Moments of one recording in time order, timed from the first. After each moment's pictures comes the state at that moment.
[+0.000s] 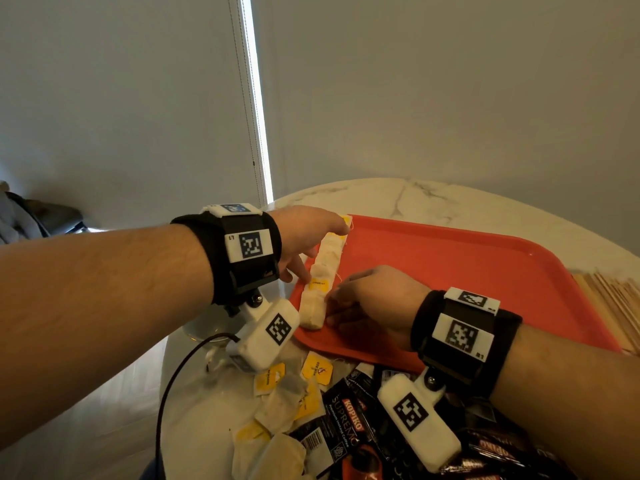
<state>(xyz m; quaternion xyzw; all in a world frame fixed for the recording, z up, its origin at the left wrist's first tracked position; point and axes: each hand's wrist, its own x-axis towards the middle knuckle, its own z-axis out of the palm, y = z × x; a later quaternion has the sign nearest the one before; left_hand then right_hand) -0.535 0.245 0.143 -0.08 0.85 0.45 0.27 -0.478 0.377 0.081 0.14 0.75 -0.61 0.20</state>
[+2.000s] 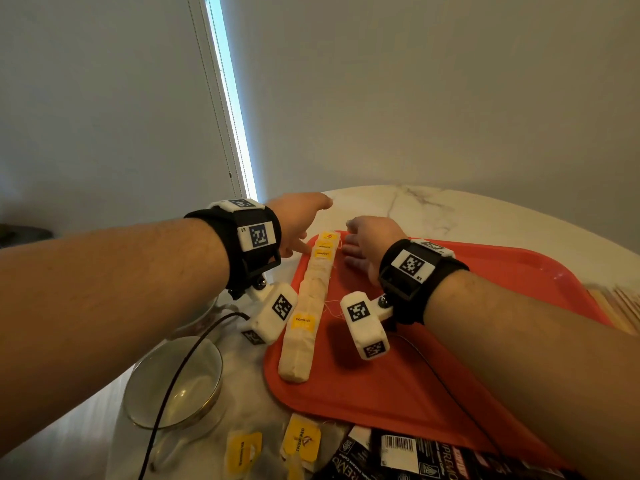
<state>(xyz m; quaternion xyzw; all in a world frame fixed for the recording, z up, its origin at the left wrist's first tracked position) -0.634 0.274 0.129 -0.07 0.84 0.51 0.17 -0.628 0.411 0.071 0.21 0.67 -0.71 0.04</state>
